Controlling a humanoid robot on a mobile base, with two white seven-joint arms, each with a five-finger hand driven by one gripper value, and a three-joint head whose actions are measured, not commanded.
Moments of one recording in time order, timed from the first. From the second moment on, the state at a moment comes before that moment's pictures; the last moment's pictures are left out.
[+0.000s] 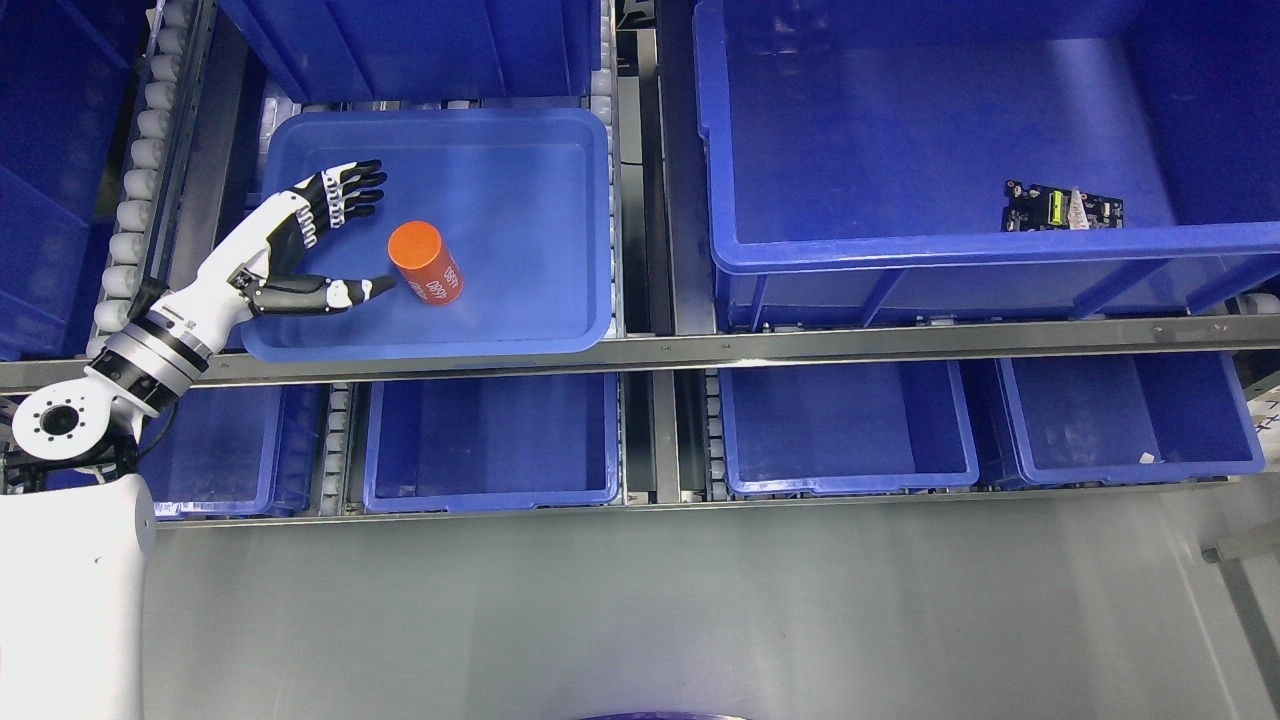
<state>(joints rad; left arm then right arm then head) -0.35 0.31 0.18 -1.38 0.05 -0.13 -0.78 0.00 0.00 0.00 0.00 0.00 -0.02 -0.03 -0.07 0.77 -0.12</state>
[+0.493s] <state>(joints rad) -0.35 0.29 0.13 -1.37 -0.03 -0.15 -0.78 0.00 0.00 0.00 0.00 0.00 -0.02 -0.03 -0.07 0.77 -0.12</state>
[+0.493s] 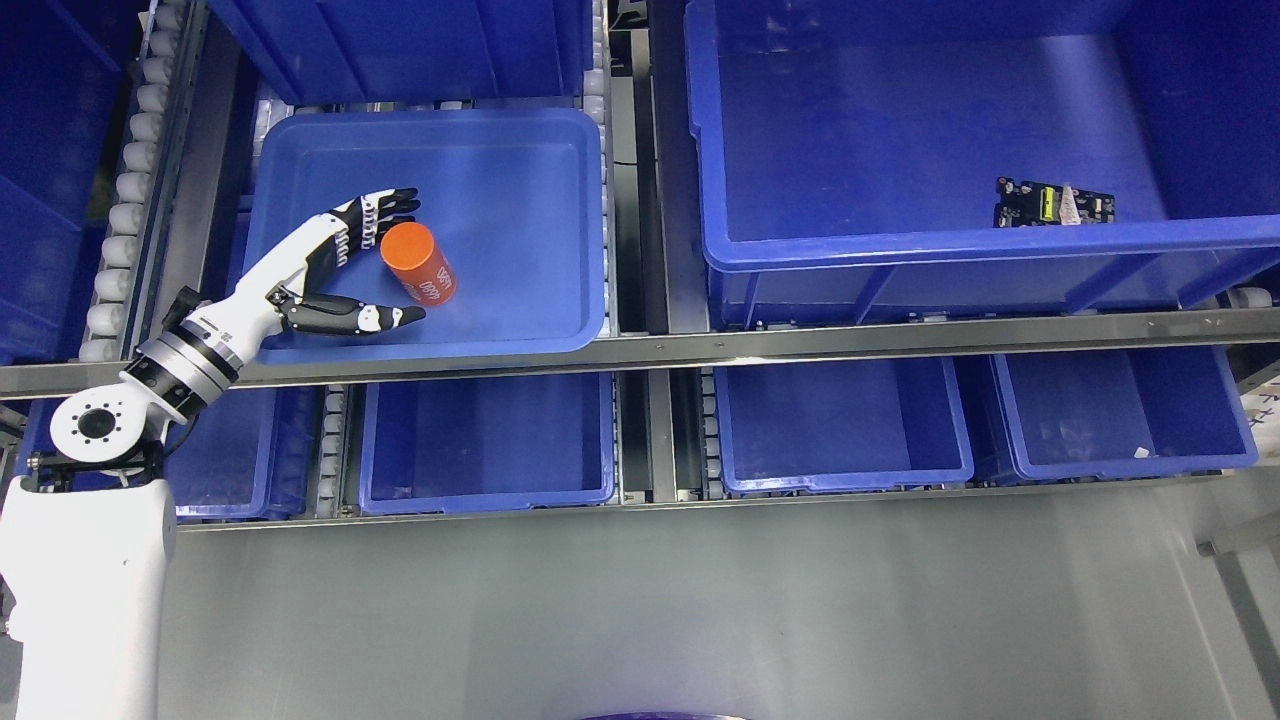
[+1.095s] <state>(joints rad) -0.36 0.26 0.17 -1.35 -0.05 -0.20 -0.79 0.00 0.00 0.00 0.00 0.00 -0.02 -0.03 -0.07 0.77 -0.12</state>
